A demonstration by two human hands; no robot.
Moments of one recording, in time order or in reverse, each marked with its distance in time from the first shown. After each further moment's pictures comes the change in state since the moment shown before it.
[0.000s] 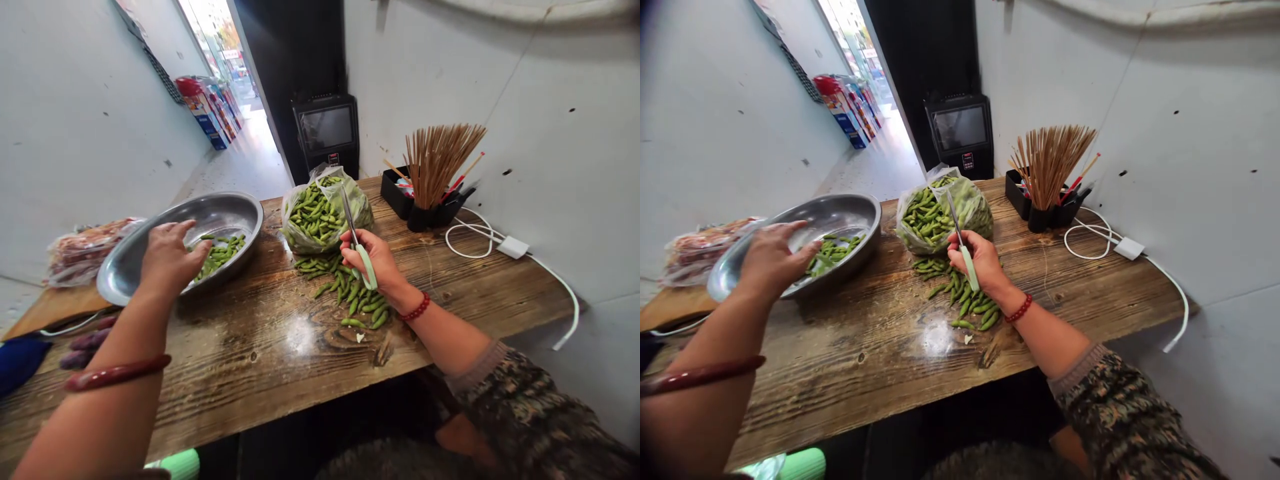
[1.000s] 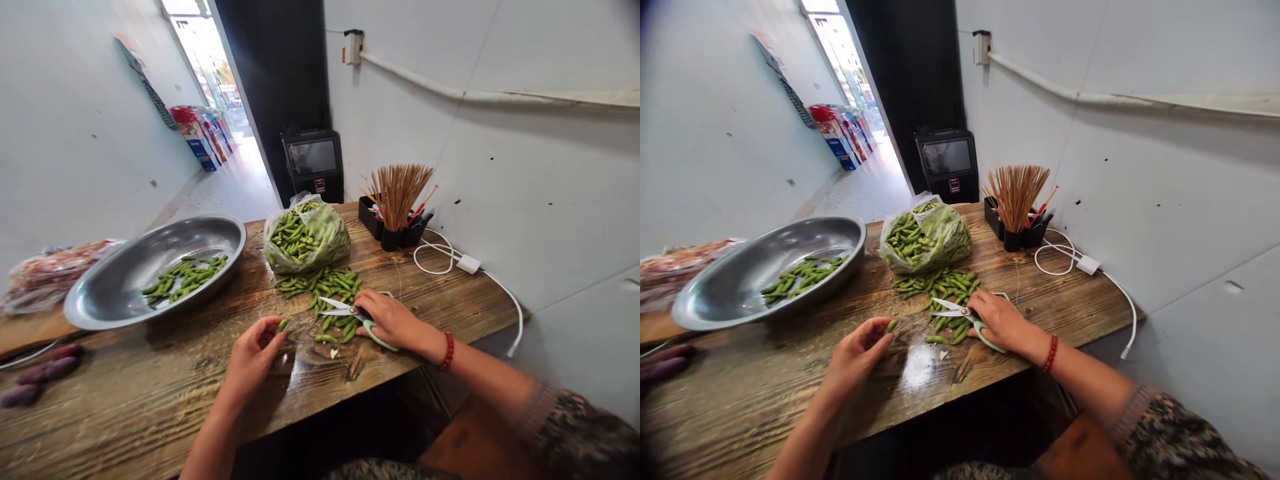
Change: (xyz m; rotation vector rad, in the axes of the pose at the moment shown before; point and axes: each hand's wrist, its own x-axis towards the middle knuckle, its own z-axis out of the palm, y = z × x) left_hand -0.159 0.091 0.069 -0.675 -0.367 -0.284; right_hand -0.077 -0.014 -0.094 -1.124 -0.521 -0.340
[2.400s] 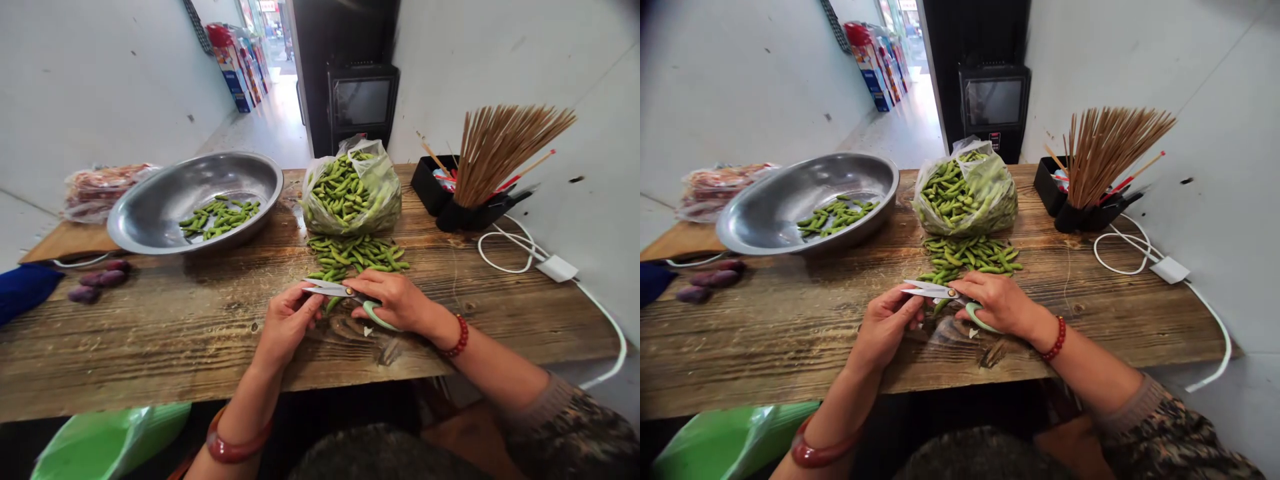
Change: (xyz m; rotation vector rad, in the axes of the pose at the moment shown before) left_hand -0.015 0.002 0.024 -0.378 -0.011 -0.123; right_hand 0.055 -0.020 0.031 0.186 -0.064 -0.328
